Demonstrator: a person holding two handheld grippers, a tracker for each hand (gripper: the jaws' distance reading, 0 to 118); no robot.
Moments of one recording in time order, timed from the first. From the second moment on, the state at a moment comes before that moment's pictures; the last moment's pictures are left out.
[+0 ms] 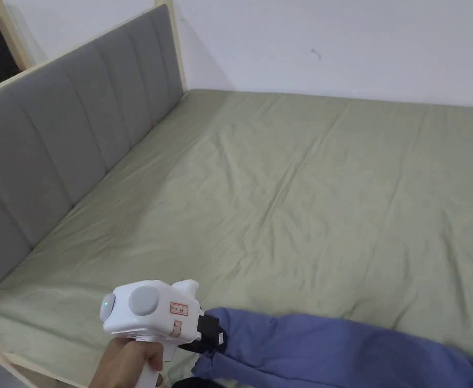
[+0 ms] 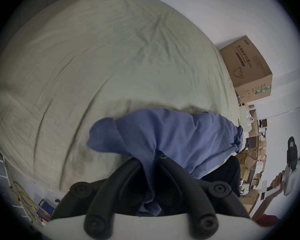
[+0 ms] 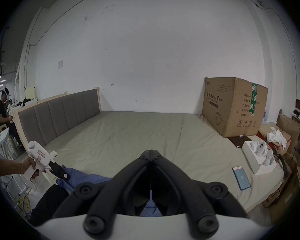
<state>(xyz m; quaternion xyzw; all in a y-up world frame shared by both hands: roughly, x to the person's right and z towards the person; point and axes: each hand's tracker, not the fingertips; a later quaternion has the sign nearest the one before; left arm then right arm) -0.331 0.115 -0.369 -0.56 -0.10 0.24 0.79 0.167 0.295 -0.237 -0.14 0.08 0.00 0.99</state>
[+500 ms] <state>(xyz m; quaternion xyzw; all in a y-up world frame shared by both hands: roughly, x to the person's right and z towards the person) -0.282 0.201 -0.384 -0.53 -0.14 0.20 0.81 0.185 0.303 -0.233 -0.13 0.06 -0.02 0.99</state>
